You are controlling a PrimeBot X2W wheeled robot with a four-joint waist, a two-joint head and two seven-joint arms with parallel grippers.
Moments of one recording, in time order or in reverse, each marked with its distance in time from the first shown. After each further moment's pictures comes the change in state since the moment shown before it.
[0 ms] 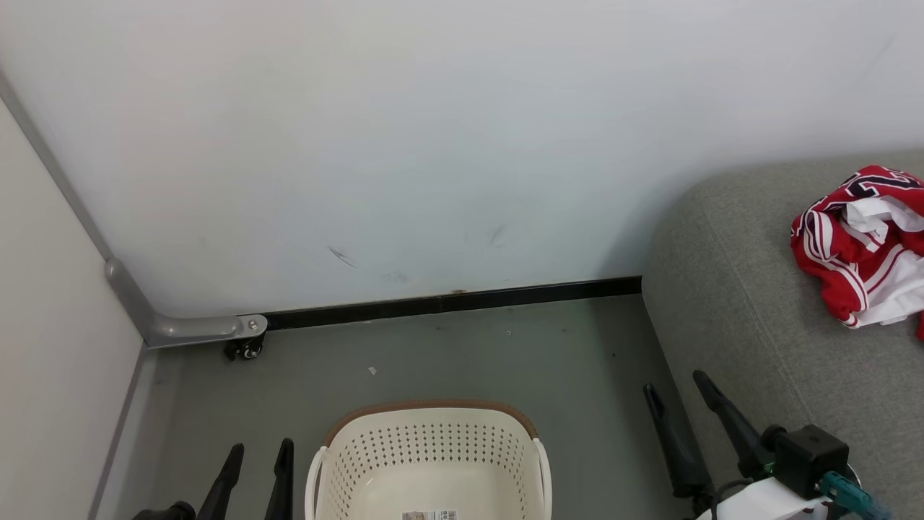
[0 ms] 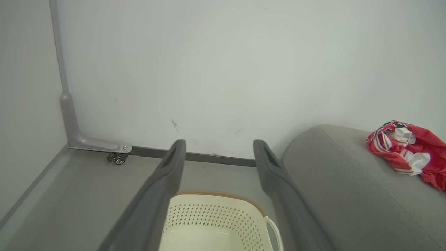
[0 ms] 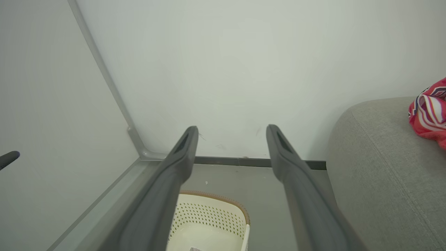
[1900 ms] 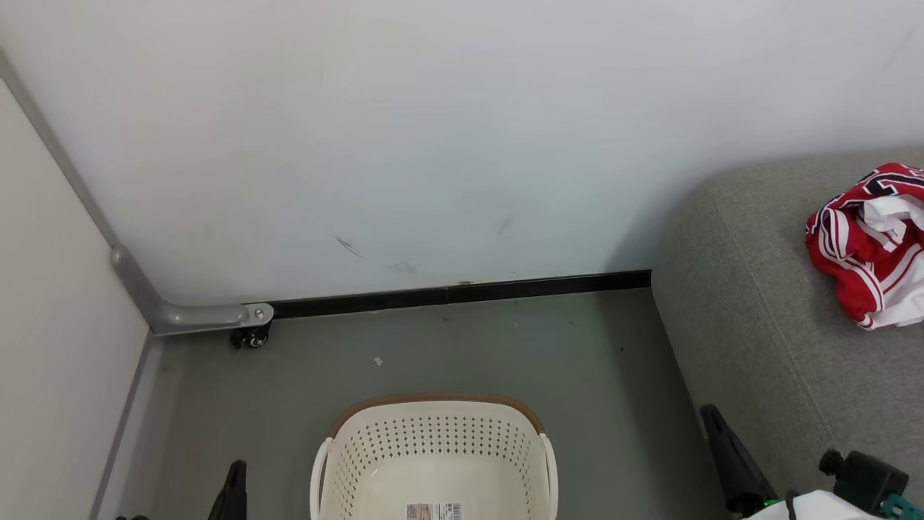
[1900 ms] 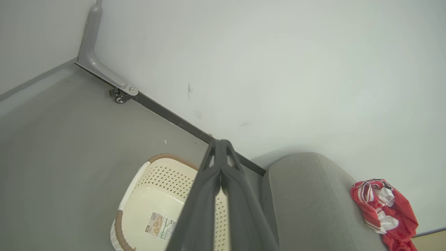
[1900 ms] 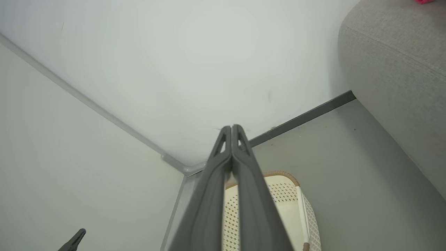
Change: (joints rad) left arm -0.010 -0.014 0.056 0.067 -0.384 -0.009 0.124; right arm 0.056 -0.006 -0.026 0.035 0.510 0.000 0.064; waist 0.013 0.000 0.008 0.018
